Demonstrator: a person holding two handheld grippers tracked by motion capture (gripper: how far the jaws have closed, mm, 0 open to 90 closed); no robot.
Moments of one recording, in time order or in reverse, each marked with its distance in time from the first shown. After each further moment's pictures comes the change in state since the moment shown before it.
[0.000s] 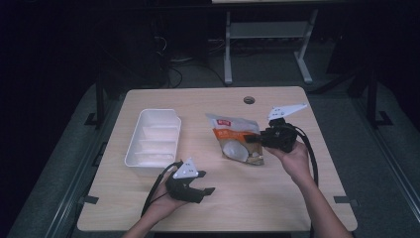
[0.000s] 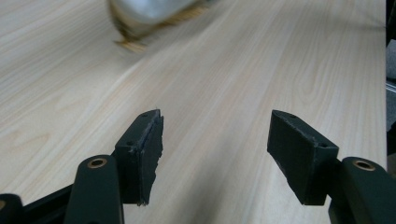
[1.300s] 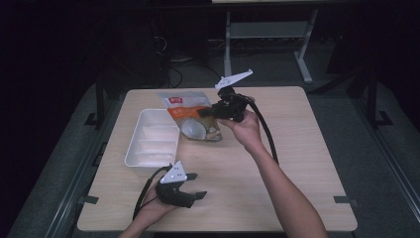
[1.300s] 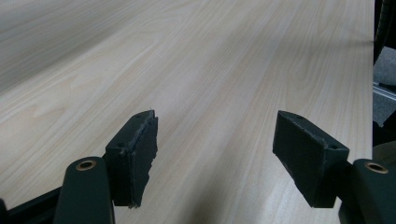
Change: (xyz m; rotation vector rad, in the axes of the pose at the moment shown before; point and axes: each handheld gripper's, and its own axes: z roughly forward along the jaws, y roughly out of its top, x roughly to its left) left arm 0.004 -0.018 -0.018 -0.039 0.001 -0.015; right arm 0.017 0.111 0.090 -0.026 0.106 -0.069
